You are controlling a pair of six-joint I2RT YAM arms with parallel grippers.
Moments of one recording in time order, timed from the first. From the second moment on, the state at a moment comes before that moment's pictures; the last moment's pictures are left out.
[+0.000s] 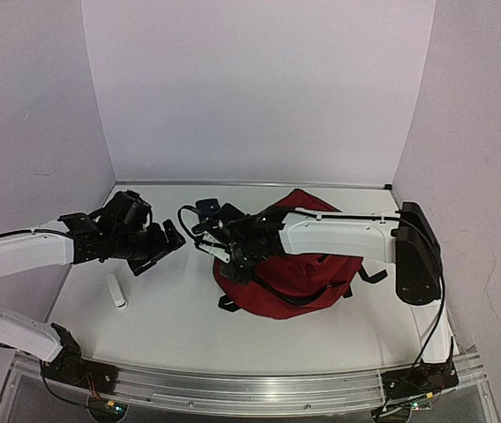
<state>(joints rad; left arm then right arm) -0.72 1.23 0.84 -0.41 -0.10 -1.07 1.08 2.17 1.82 -0.74 0.32 -0.25</state>
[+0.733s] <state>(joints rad) -0.77 1.59 1.01 -0.26 -0.06 -0.98 0.66 1.91 1.36 -0.28 -0.52 0.35</state>
